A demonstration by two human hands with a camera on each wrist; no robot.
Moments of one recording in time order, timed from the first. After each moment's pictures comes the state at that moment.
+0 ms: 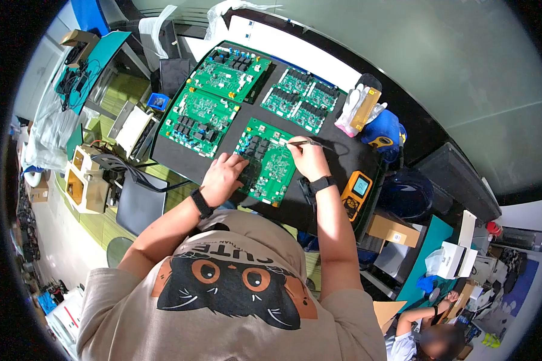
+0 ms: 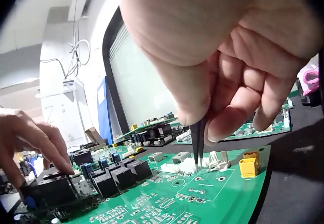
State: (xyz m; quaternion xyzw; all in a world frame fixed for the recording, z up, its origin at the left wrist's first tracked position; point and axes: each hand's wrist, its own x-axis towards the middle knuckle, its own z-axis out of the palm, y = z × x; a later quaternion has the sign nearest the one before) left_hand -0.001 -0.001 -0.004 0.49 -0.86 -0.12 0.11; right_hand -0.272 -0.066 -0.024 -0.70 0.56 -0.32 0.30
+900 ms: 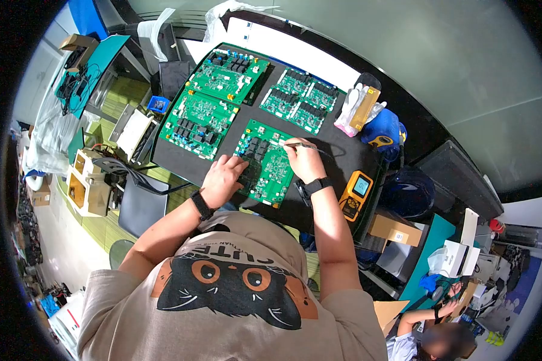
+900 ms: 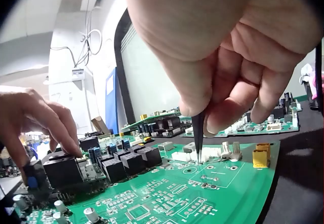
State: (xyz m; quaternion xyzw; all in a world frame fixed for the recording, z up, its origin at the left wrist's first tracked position) left_hand -0.001 -0.001 -0.003 0.49 -0.86 -0.12 0.11; right_hand -0.261 -0.062 -0.019 -0.73 0.54 -0.34 0.26
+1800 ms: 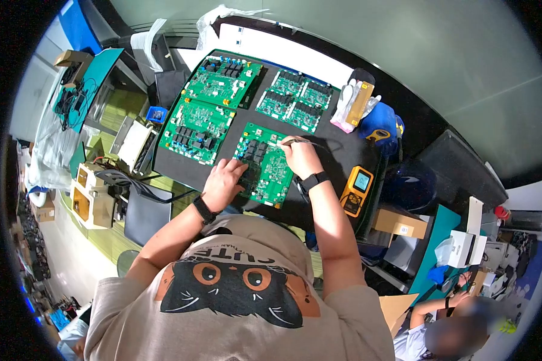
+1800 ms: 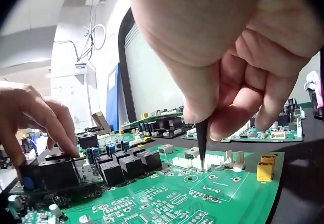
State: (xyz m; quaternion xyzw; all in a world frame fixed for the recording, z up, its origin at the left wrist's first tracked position) left_hand -0.001 -0.002 0.001 0.49 -0.85 -0.14 0.11; right_hand -0.258 -0.069 -0.025 -0.73 0.56 -0.29 0.26
